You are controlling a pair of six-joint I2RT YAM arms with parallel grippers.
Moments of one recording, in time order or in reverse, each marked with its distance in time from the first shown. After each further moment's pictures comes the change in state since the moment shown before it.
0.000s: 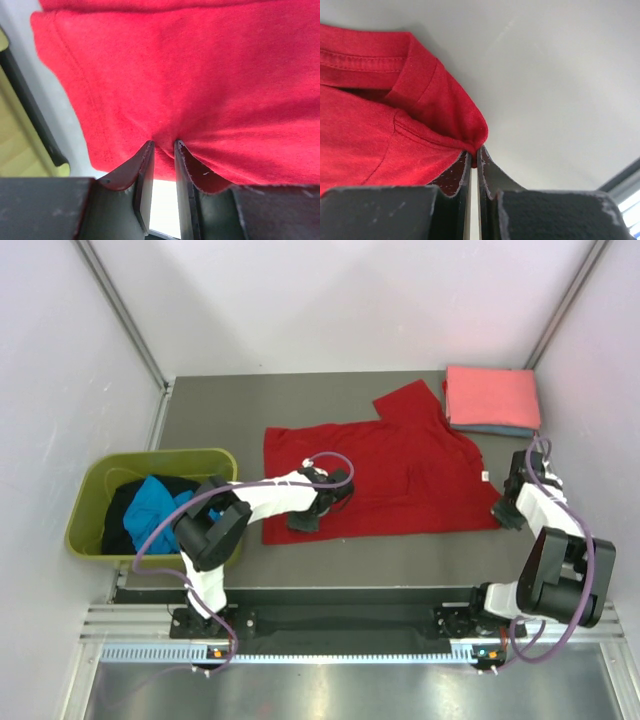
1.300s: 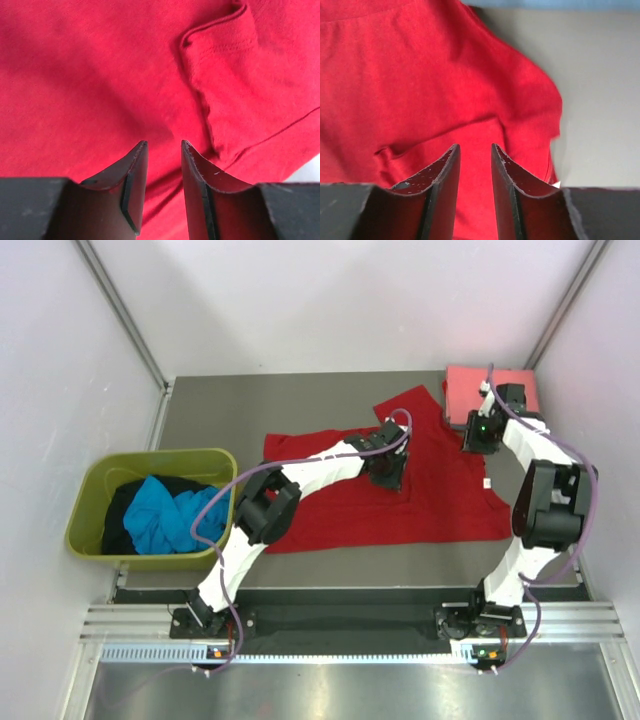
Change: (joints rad) left arm -0.024 0.439 0.740 0.323 0.536 0.214; right arm 0.146 0.419 0.574 0.080 -0.475 -0.487
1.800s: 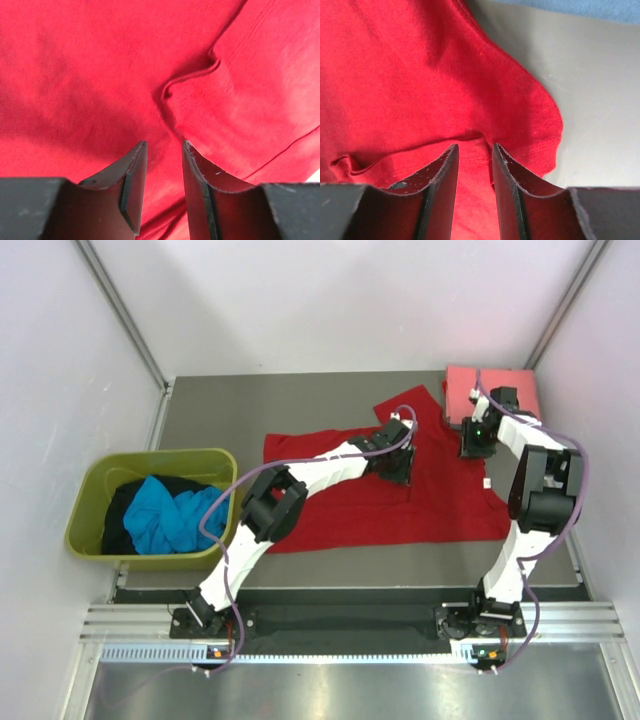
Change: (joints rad) left arm 0.005 0.077 0.047 0.140 0.020 -0.003; right arm 0.000 0.159 0.072 -0.019 -0.017 -0.140
